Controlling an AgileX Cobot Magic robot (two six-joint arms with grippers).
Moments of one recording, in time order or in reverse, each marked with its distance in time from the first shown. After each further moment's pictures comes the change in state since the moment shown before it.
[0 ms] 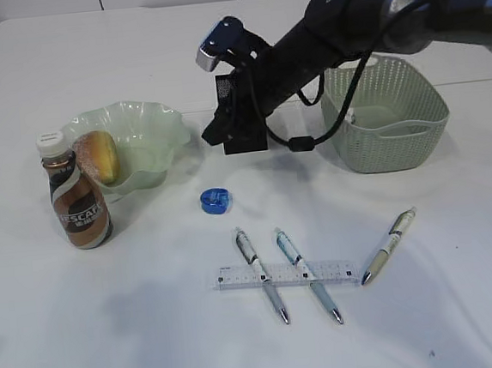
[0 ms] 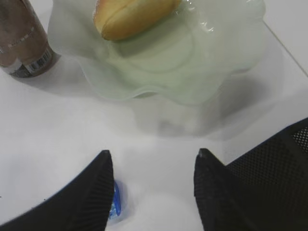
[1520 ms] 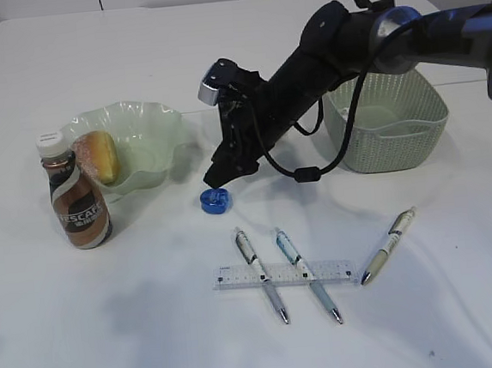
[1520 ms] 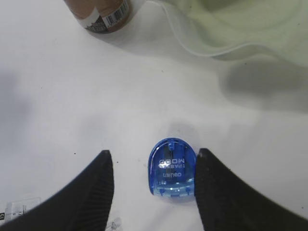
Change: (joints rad) left arm 0.000 0.000 0.000 0.002 -0.002 0.000; right arm 0.000 0.074 -0.028 0.022 0.237 -0.037
